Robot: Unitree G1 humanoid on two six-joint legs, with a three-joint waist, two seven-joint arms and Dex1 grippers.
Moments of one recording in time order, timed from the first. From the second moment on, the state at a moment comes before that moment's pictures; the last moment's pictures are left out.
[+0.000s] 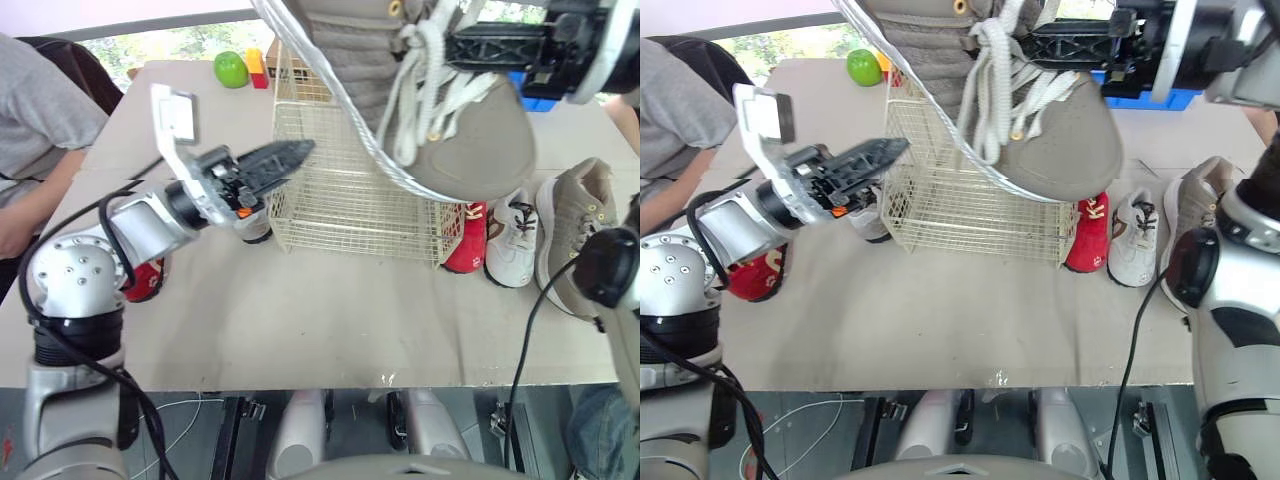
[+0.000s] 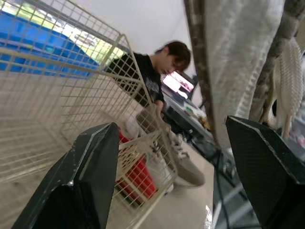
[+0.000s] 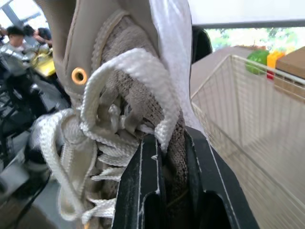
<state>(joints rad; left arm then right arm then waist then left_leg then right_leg) -0.55 0.69 0.19 -0.25 -1.60 0.83 -0.29 -1.29 -0.50 -0.38 -0.13 0.72 1.61 0.71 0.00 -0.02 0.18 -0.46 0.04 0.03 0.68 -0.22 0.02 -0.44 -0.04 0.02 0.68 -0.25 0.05</state>
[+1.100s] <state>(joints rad) -0.68 0.44 0.15 -0.18 -1.45 0.90 -0.18 -1.13 -0.41 -0.51 -0.27 1.27 1.61 0.07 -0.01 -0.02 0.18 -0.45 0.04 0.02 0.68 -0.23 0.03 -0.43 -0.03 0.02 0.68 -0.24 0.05</state>
